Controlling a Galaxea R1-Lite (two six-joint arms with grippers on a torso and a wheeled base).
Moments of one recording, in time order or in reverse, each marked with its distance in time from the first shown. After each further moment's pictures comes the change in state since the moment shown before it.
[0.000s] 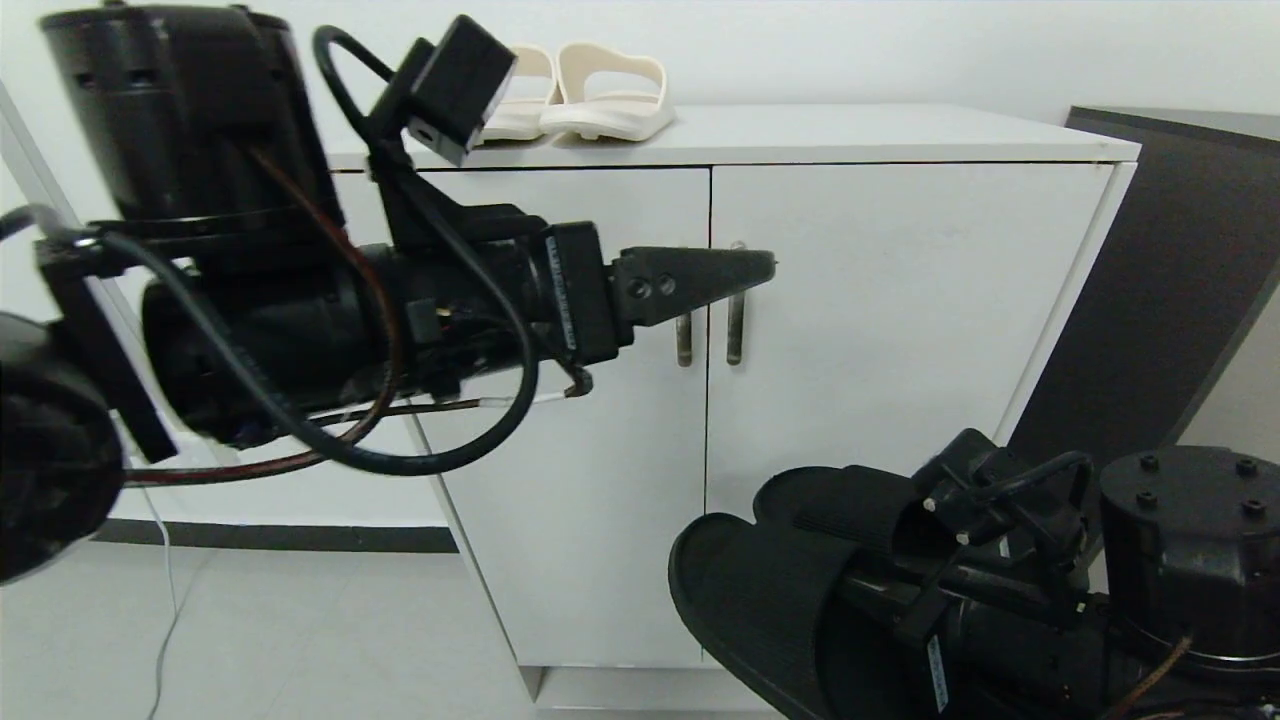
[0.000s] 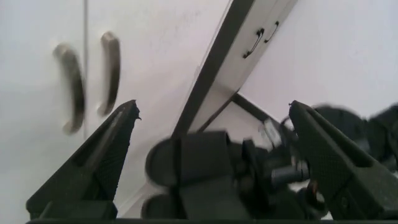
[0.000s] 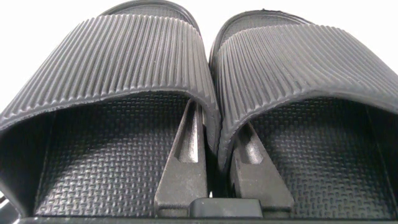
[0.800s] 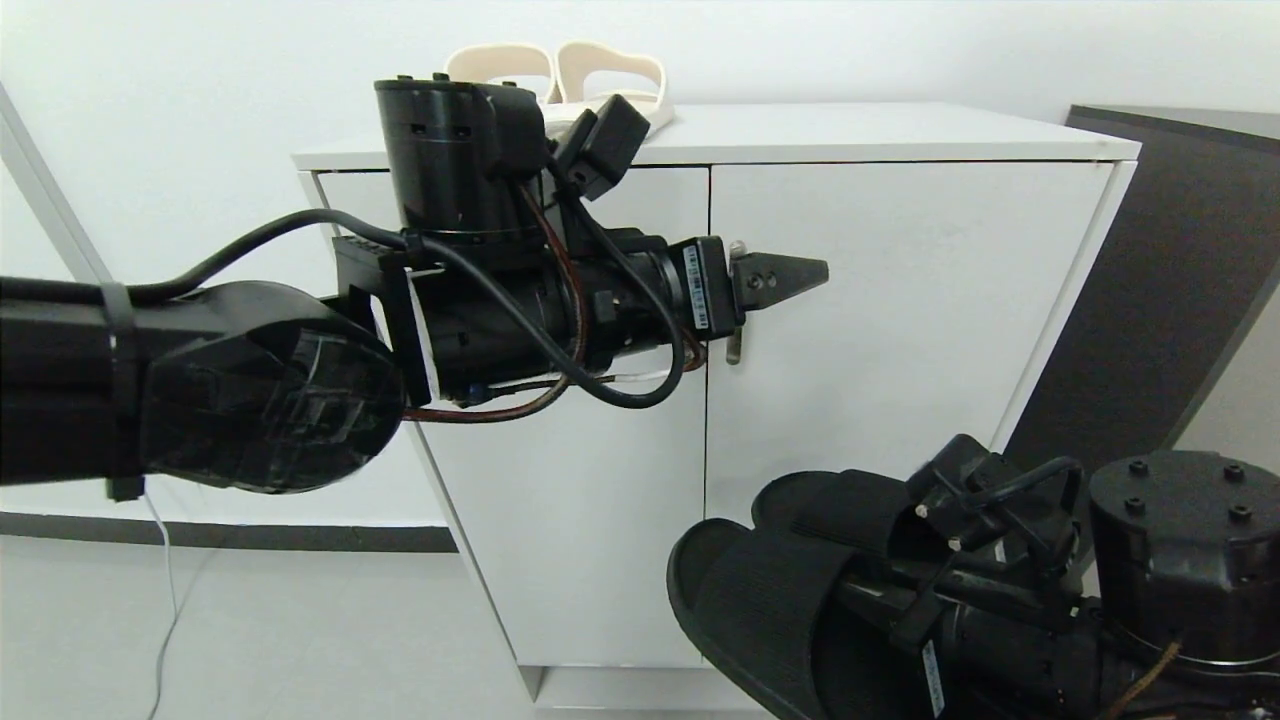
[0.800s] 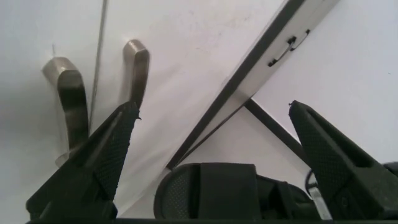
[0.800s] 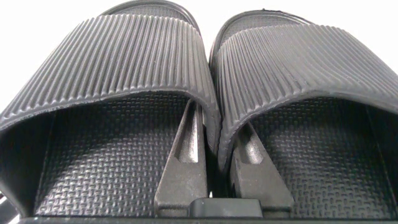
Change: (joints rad) left arm -0.026 0.228 -0.195 0.028 0.125 -0.055; right arm 0.006 0.008 0.000 0.003 -0.001 -0.001
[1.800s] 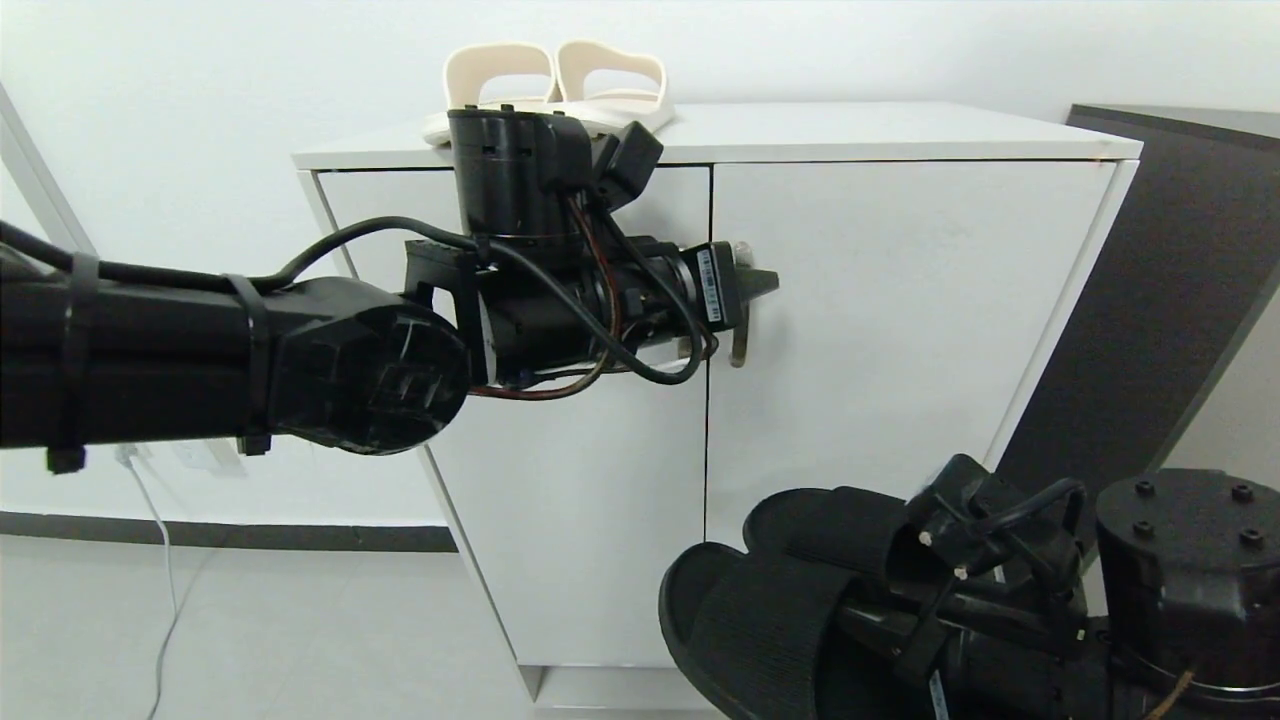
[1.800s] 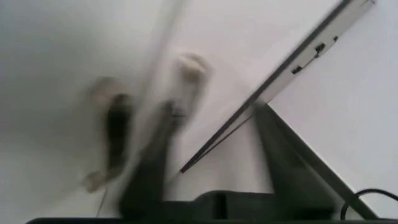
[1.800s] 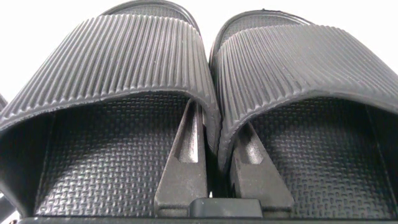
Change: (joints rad) left arm 0.005 0.091 -0.093 0.026 0.043 -0.001; right arm 0.023 -0.010 0.026 -0.002 0.031 -0.002
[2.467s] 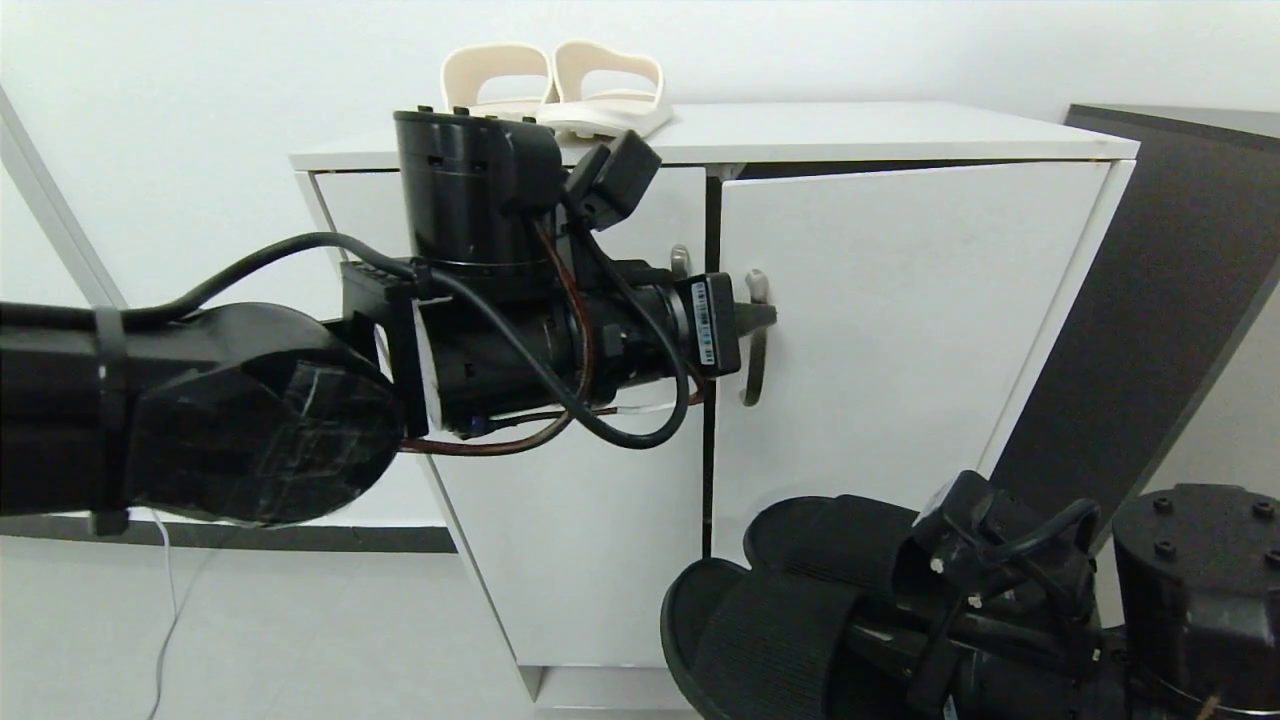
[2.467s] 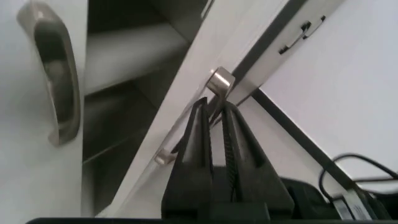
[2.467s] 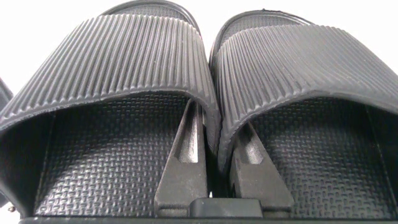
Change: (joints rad) left arm -0.020 -0.119 0.153 -0.003 -0.004 -0.002; right arm 0.016 -0.020 0.026 0.000 0.004 -0.033
